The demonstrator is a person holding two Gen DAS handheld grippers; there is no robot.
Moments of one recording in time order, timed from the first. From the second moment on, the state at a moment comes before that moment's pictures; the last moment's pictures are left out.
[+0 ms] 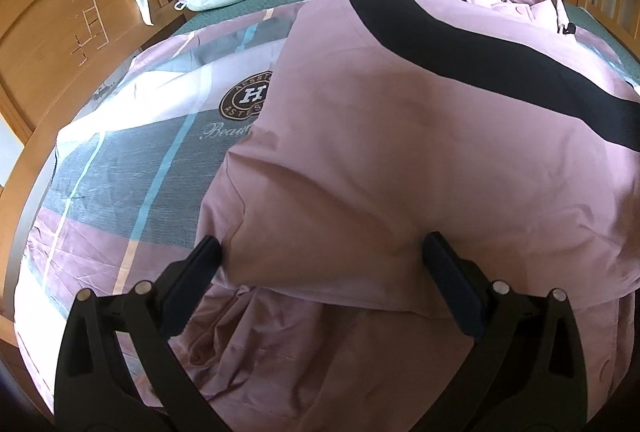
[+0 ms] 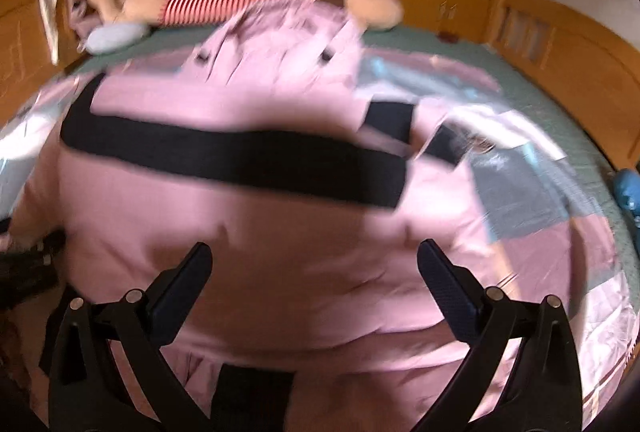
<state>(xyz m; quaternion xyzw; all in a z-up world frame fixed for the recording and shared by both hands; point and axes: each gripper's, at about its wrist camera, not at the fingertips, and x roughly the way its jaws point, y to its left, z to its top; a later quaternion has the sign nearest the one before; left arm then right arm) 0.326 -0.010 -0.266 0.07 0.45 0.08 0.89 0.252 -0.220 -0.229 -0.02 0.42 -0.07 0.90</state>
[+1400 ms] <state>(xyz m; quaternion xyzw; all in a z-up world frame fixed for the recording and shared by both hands) 0.325 -0.014 -0.269 0.07 0.43 0.08 0.90 0.404 -0.317 -0.094 0.21 0.29 0.05 0.93</state>
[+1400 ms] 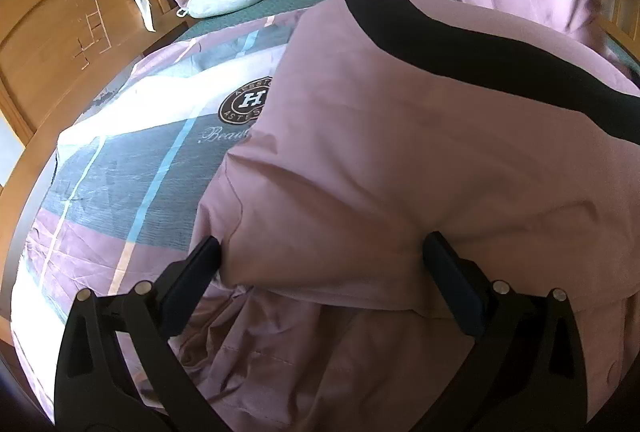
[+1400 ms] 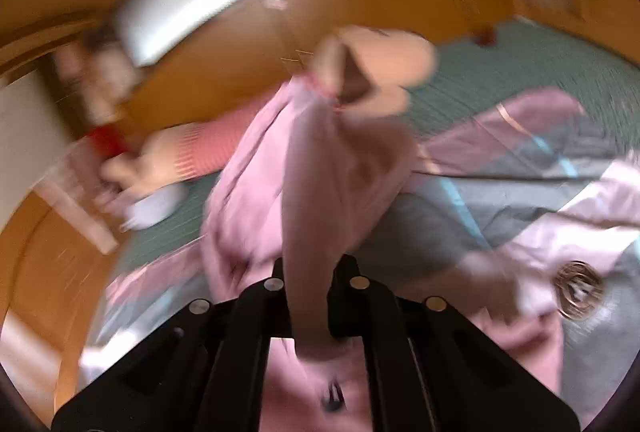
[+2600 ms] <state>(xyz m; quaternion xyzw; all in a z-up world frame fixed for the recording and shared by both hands) 0.274 0.032 -0.207 0.05 0.49 0.12 0.86 0.206 -0.152 -0.167 0.10 0.46 0.11 0.88</state>
